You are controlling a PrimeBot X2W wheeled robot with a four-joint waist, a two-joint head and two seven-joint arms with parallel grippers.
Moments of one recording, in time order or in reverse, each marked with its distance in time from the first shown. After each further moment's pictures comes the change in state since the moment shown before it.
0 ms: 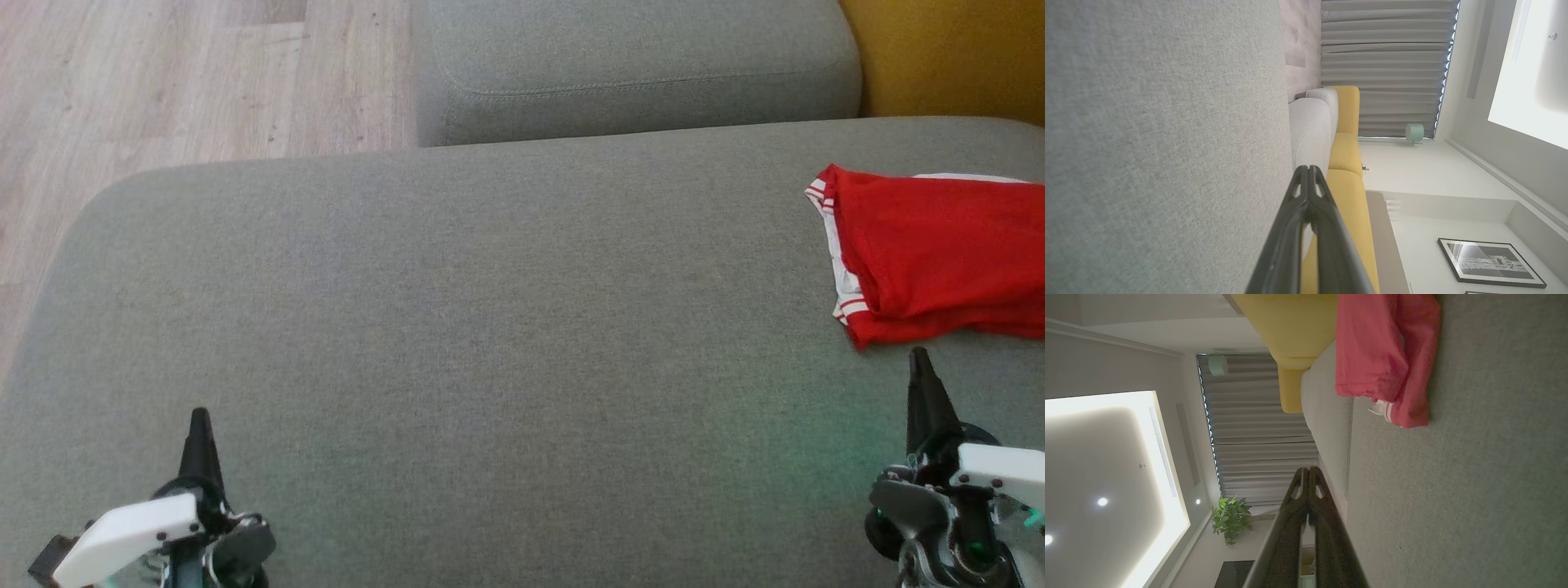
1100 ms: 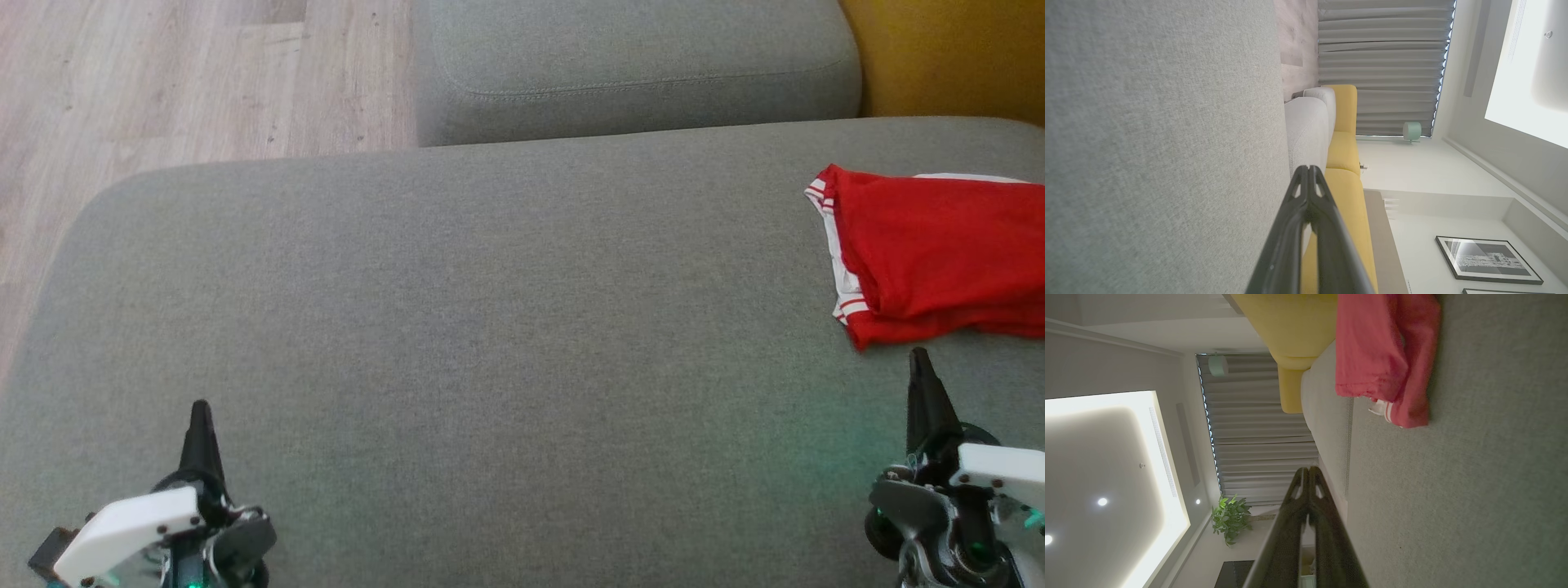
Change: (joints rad) left arm -0.013 -0.004 0.004 0.000 0.007 0.000 0.006; right arm 0.000 0.000 0.000 0.000 0.000 0.000 0.000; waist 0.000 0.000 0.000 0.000
